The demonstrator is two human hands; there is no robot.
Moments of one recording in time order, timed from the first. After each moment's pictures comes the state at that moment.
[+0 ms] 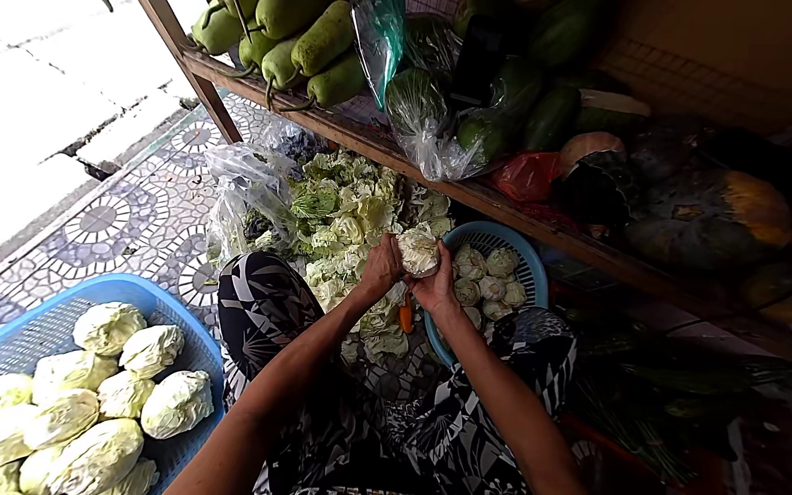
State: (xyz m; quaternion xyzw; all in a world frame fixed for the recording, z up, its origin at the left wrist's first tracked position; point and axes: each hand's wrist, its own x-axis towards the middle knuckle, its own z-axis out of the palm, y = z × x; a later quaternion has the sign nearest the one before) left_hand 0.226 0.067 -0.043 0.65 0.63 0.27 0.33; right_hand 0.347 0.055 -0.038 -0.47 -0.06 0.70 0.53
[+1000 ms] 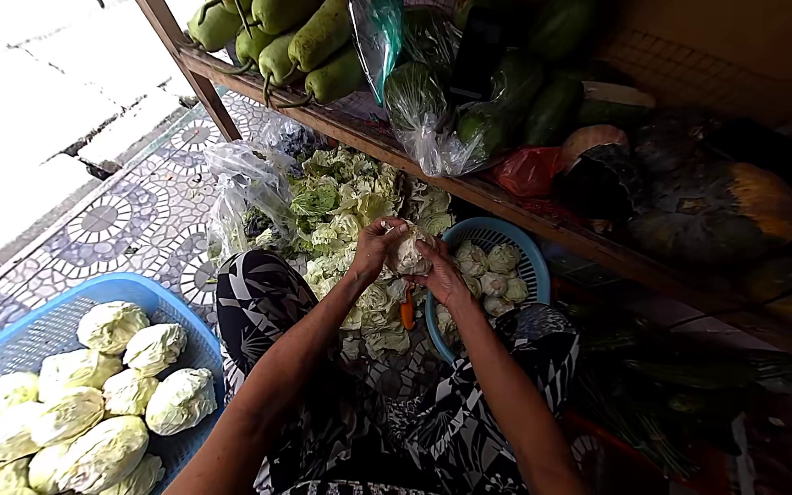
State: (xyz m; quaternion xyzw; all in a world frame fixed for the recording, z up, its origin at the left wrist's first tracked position) left_hand 0.209 0.077 -0.041 0.45 0.41 0.56 0.56; right_hand 0.364 0.061 -0.028 -0.55 -0.26 0.67 0.42
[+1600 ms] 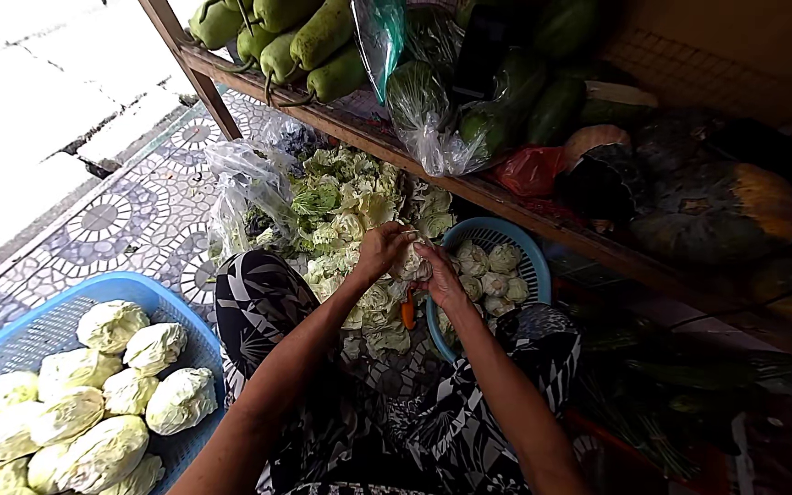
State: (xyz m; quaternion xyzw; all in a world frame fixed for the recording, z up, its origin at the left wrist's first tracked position) left_hand 0.201 0.076 -0.033 0.63 0.49 0.42 0.43; right_hand 0.359 0.057 -0.037 -0.60 -0.26 0.64 0.40
